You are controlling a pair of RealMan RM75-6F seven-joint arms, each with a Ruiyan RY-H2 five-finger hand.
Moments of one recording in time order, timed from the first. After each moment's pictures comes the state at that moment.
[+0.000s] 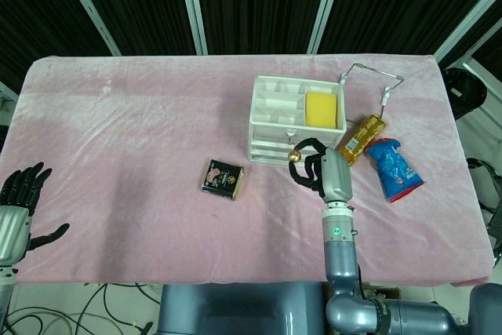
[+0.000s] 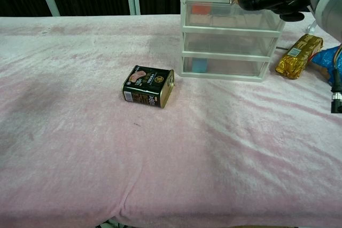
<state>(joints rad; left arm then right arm) -0.10 -1.19 -0.05 -1.56 1.59 1.58 -0.04 0.63 -1.71 0.51 -1.95 -0.78 1.51 -0.38</state>
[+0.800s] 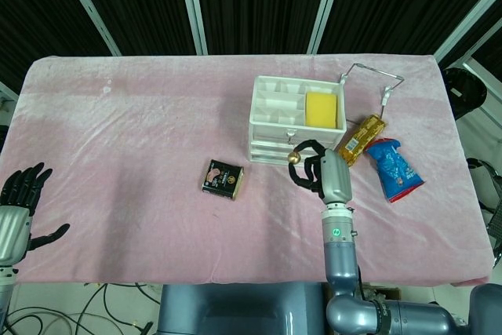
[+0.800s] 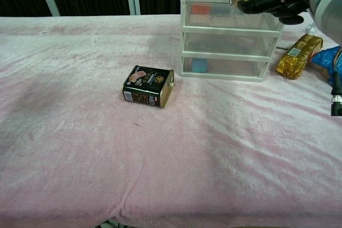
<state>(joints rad) -0.10 -1.19 -0.05 -1.56 1.59 1.58 -0.04 0.63 -1.71 0.50 -1.95 -0.78 1.51 -0.38</state>
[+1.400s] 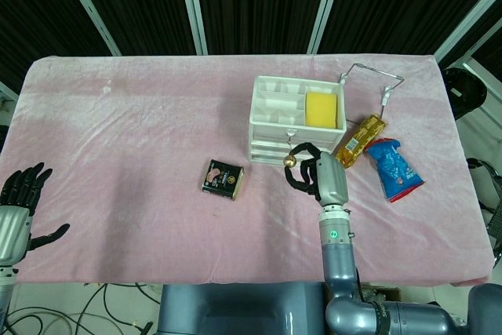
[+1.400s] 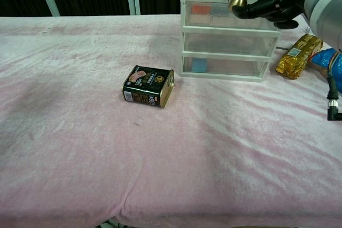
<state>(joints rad) -0.10 -1.19 -0.05 -1.56 1.59 1.58 -0.04 0.63 -1.71 0.49 -1.96 -0.78 1.49 -0.38</state>
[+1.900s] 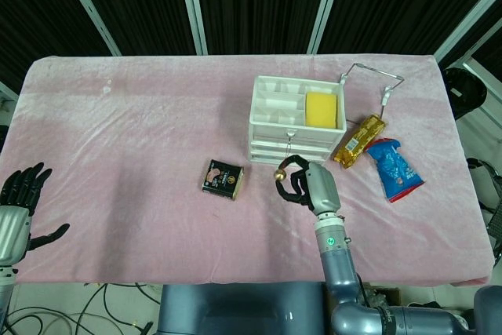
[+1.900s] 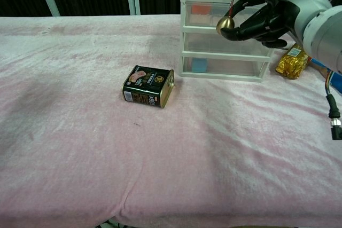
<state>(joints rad) -0.10 -1.19 -0.05 -1.56 1.59 1.58 -0.04 0.61 -1.67 0.42 -1.96 -0.78 1.38 -0.33</state>
